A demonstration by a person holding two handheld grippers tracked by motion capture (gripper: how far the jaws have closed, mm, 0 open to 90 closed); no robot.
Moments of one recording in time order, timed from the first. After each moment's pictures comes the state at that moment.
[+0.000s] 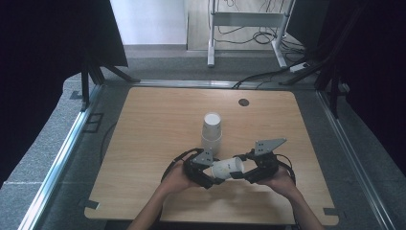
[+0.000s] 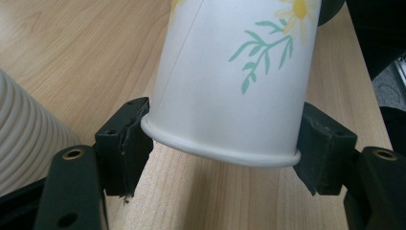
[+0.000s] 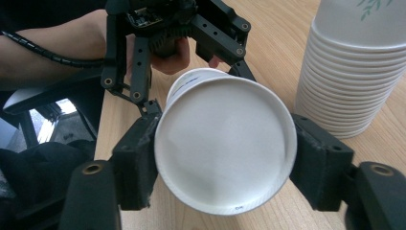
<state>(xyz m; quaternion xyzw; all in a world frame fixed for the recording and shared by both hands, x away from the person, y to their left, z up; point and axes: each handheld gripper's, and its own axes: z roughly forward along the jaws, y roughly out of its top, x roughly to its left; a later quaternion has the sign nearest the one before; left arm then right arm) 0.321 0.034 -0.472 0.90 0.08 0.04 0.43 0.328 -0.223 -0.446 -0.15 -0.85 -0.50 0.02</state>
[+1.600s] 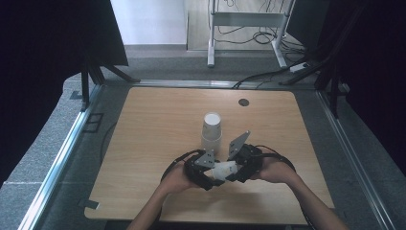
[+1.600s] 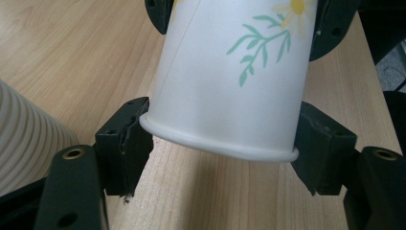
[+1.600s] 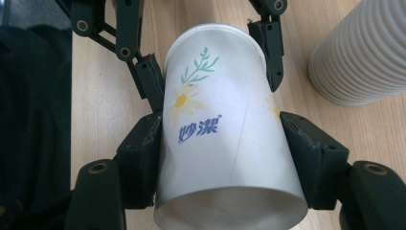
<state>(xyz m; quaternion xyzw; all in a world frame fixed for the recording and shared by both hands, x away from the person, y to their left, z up) 0.319 0.032 -0.472 0.91 0.07 0.04 0.42 0.333 -0.165 -0.411 -0.06 -0.96 -0.26 0.00</state>
